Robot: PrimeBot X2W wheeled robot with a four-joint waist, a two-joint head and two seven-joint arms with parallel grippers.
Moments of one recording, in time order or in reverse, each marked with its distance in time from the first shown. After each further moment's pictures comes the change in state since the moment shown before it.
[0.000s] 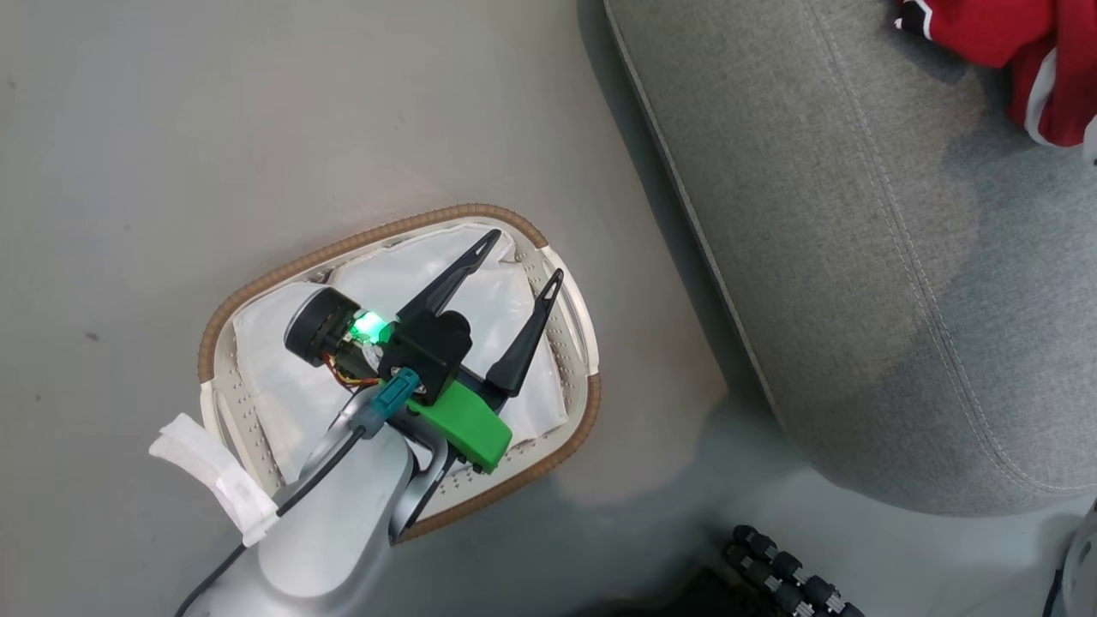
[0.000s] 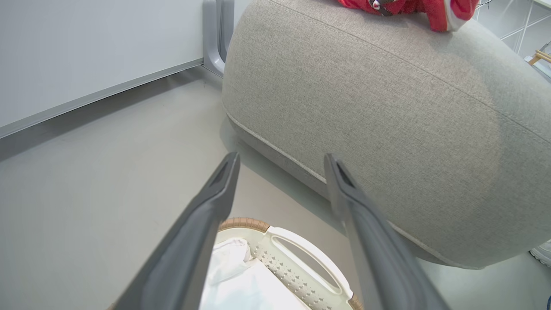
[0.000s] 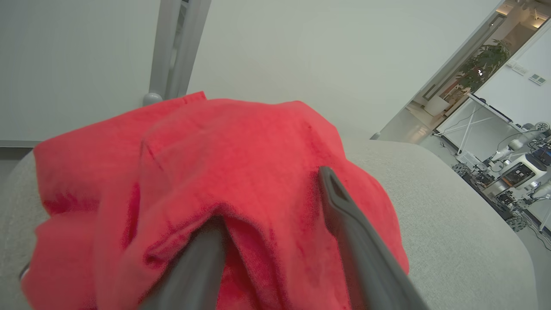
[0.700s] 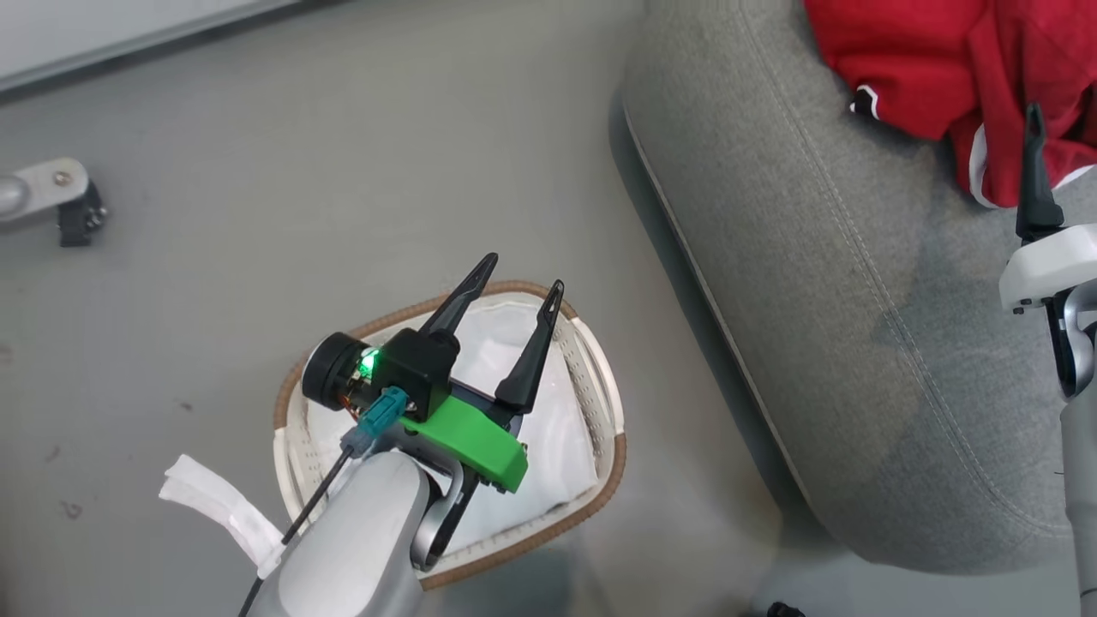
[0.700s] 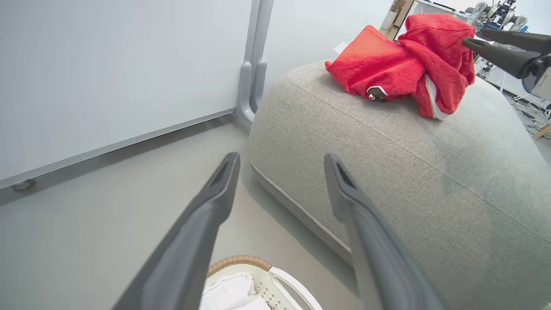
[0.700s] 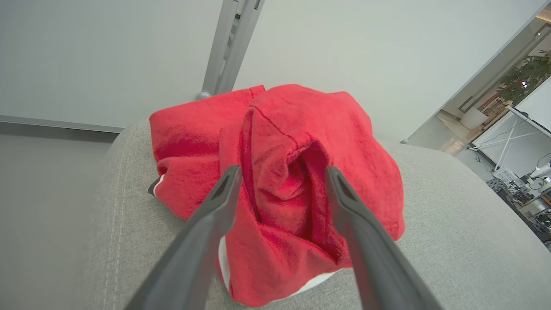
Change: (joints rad) left arm 0.106 -0.099 0.119 -0.013 -0.046 -0.007 0.000; right arm 0.287 0.003 0.142 -0.113 0.027 0.000 0.000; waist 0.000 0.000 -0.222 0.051
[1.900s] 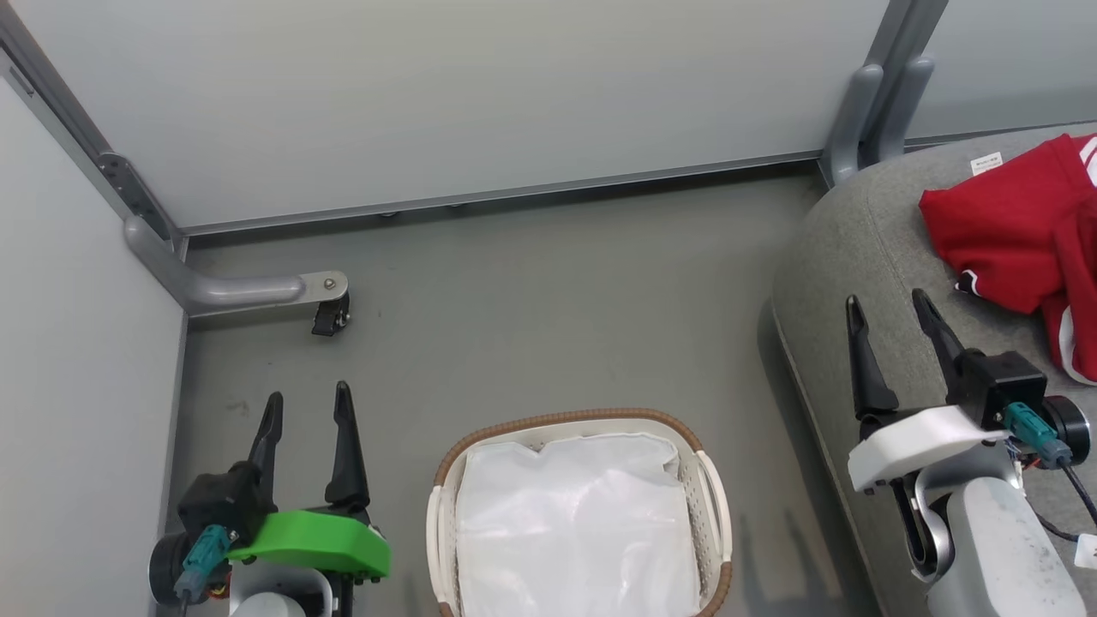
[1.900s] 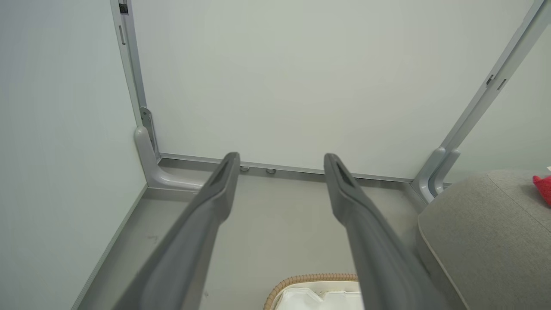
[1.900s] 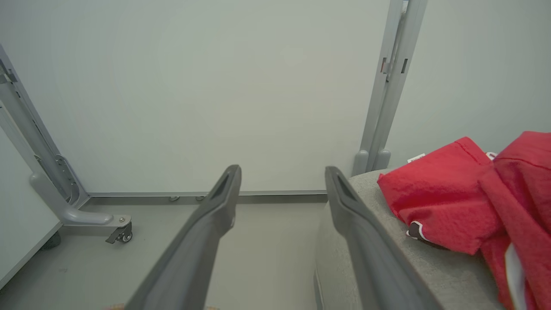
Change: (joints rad) left arm 0.358 -0.036 0.425 -0.107 -0.019 0.119 0.000; right arm 0.336 0.170 0.177 -0.134 0.248 0.000 0.000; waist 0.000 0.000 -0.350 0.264
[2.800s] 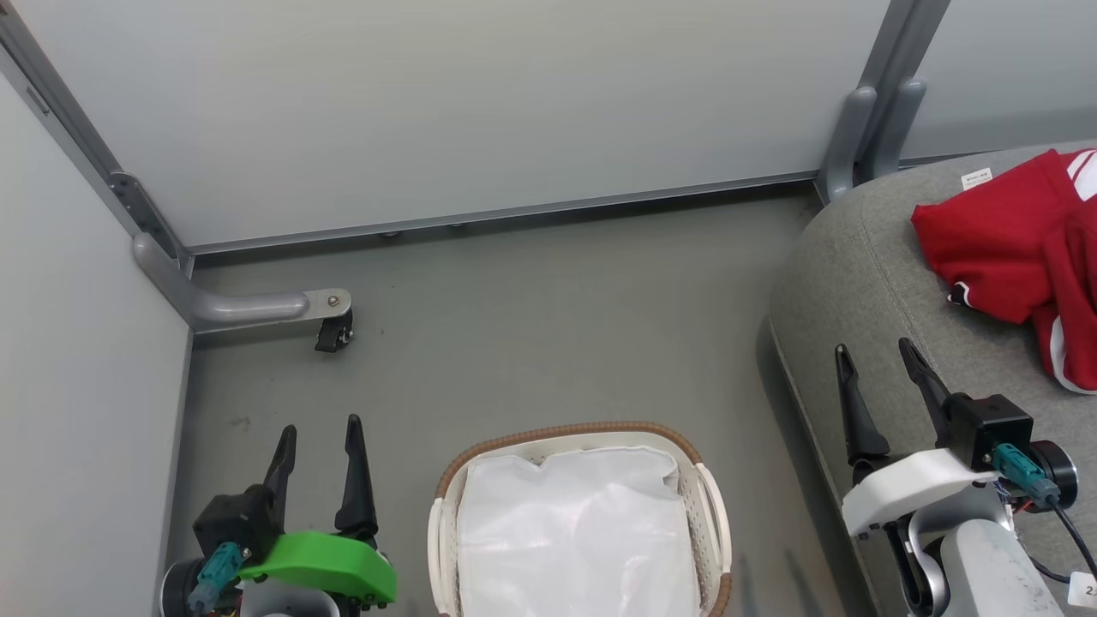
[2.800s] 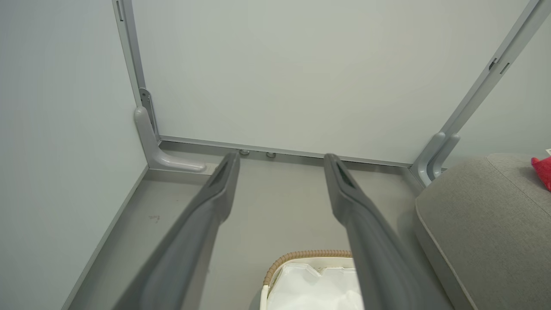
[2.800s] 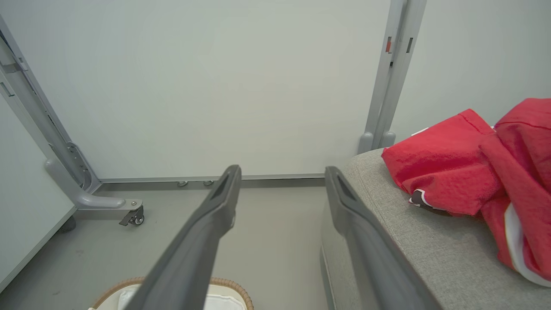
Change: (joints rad) left arm 0.024 0.000 -0.018 0.066 -0.014 -0.003 0.000; right arm 0.086 0.000 0.026 -0.003 0.027 0.000 0.000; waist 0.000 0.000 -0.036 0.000
